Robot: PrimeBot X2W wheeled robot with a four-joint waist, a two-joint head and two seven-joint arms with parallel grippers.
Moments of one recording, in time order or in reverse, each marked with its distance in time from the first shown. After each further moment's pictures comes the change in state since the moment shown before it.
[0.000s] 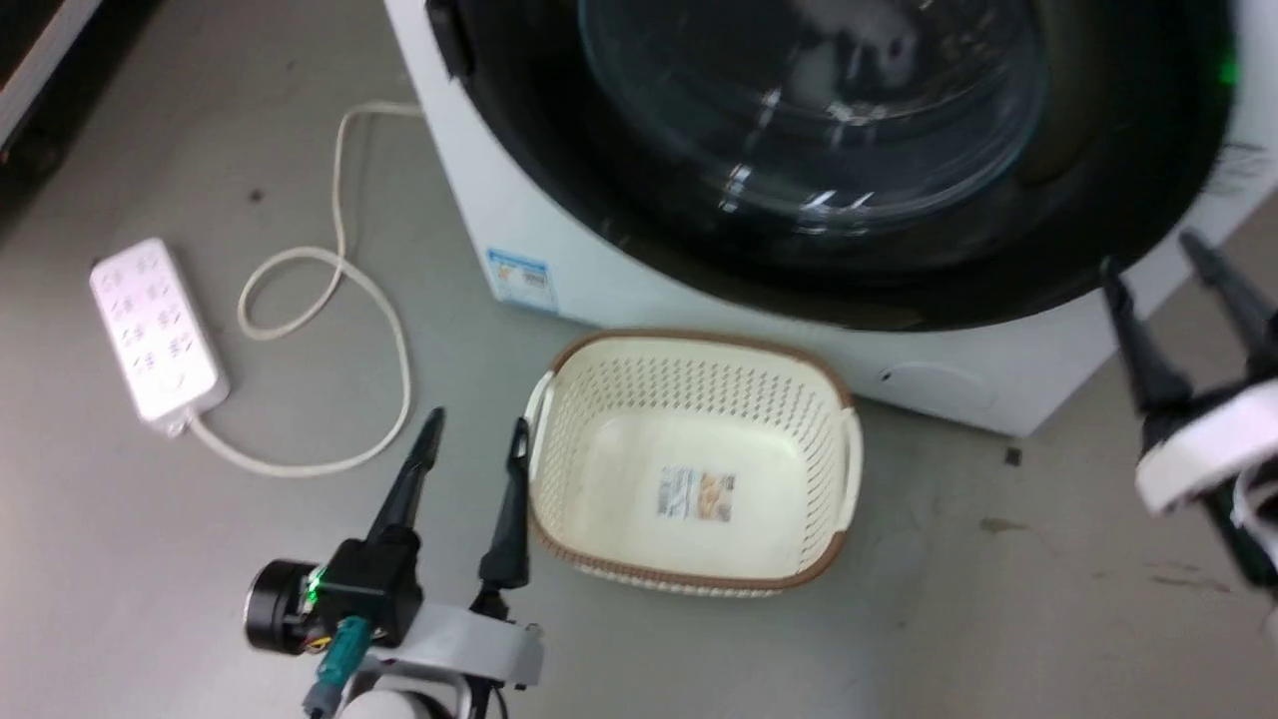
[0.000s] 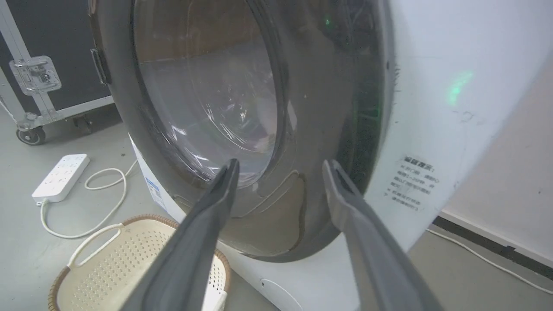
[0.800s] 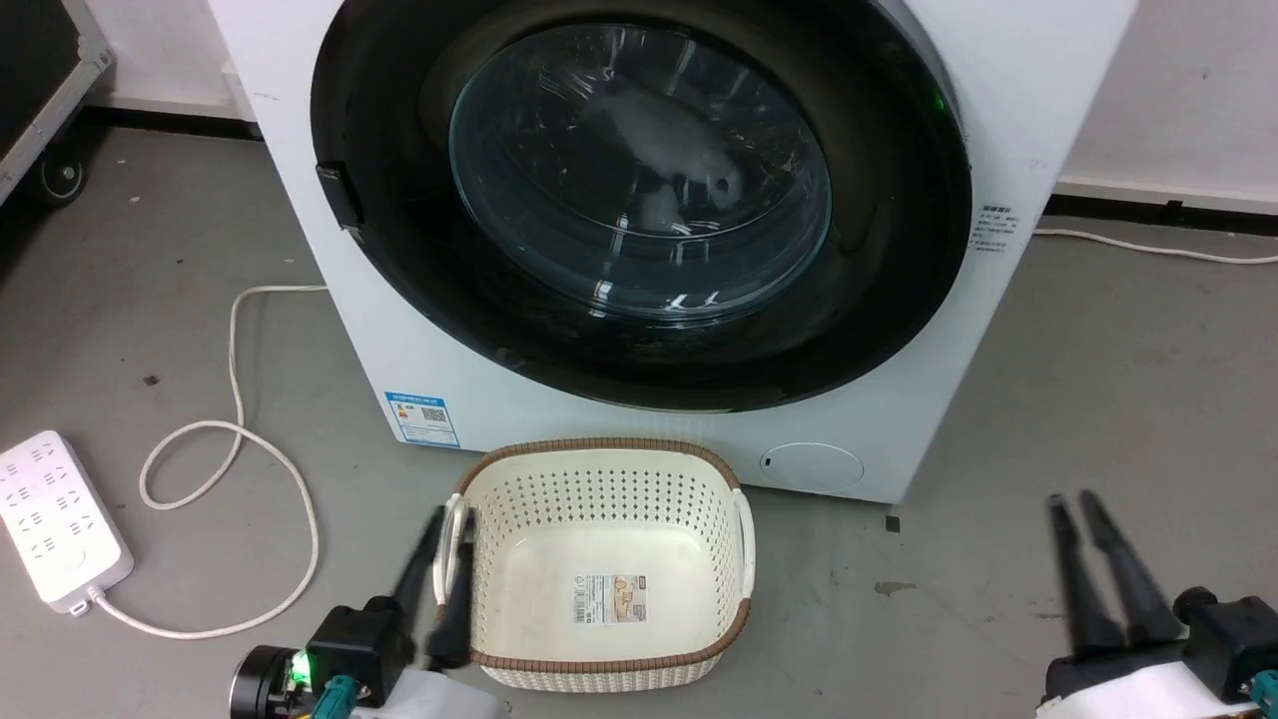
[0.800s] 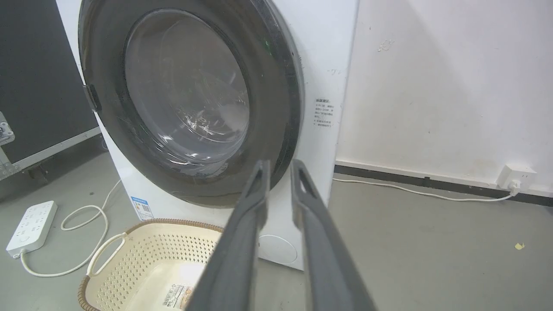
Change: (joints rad) left arm 0.111 0.002 0.077 0.087 0.017 -0.040 0.002; right arm 0.566 0.406 -0.291 -0.383 -0.283 0.000 -0.011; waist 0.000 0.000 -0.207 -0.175
